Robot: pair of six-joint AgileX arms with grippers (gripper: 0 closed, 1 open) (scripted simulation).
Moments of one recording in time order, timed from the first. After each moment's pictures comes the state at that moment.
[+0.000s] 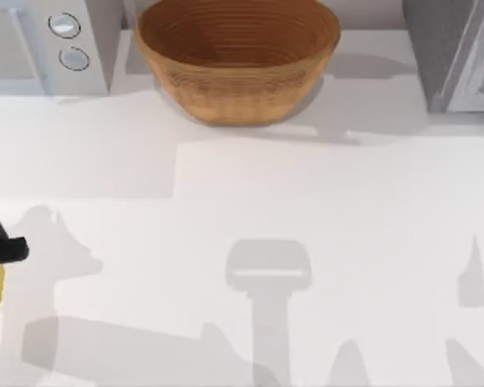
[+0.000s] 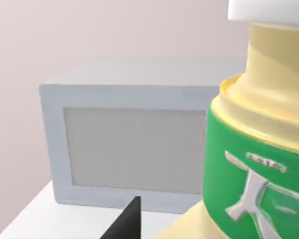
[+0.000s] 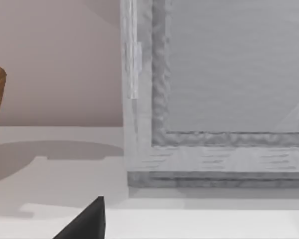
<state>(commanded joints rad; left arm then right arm) -0.34 0.38 0.04 0.43 -0.52 0.09 0.00 0.00 0.00 0.00 0.00 0.00</state>
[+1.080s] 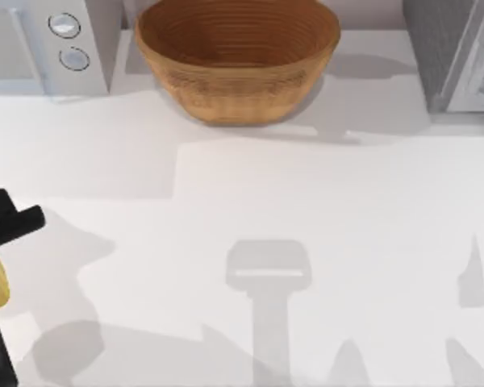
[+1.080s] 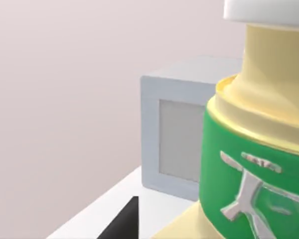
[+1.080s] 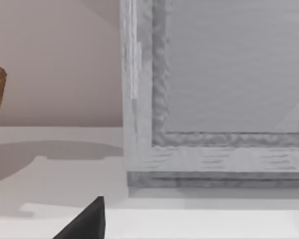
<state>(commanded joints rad) -0.68 0.80 0.08 0.91 -1.17 0.18 0.00 0.00 0.00 0.00 0.00 0.00</state>
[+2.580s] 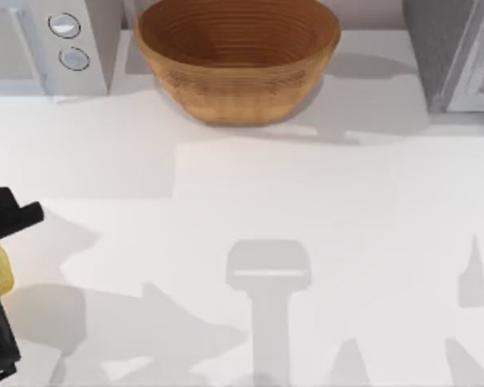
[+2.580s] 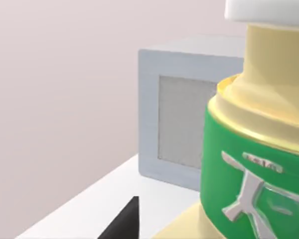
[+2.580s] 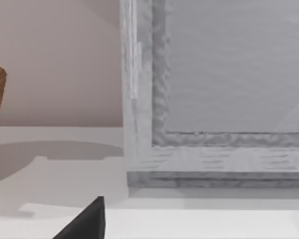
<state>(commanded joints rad) -0.42 1.39 0.02 1.50 -0.91 0.10 0.00 0.00 0.00 0.00 0.00 0.00</state>
